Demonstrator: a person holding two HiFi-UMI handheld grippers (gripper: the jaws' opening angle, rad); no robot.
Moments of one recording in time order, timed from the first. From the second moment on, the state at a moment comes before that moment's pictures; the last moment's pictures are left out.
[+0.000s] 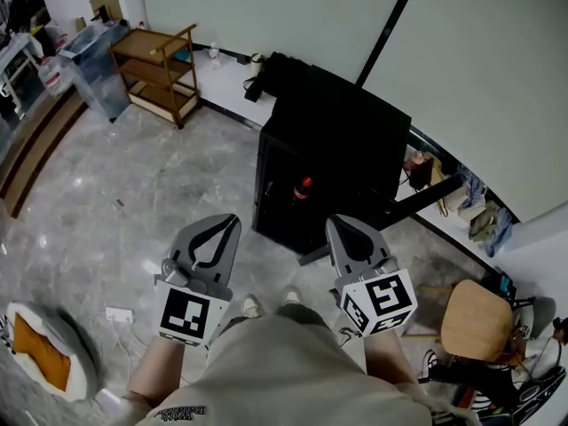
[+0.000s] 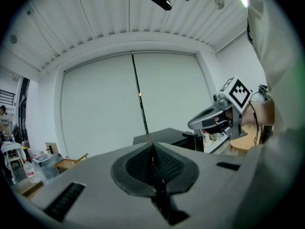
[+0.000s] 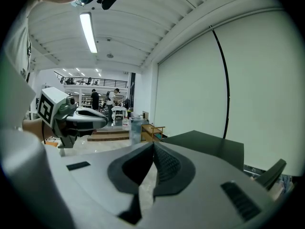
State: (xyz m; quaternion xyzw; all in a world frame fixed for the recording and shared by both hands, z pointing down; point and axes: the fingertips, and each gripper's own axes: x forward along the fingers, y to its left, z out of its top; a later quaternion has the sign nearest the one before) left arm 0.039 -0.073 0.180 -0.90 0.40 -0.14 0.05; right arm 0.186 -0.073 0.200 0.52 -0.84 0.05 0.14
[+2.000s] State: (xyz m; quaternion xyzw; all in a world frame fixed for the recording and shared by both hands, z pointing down) left arm 0.101 -0.192 0.339 -0.88 0.43 -0.21 -0.06; right arm 0.250 -0.242 0.434 0.55 -0.79 0.18 0.20
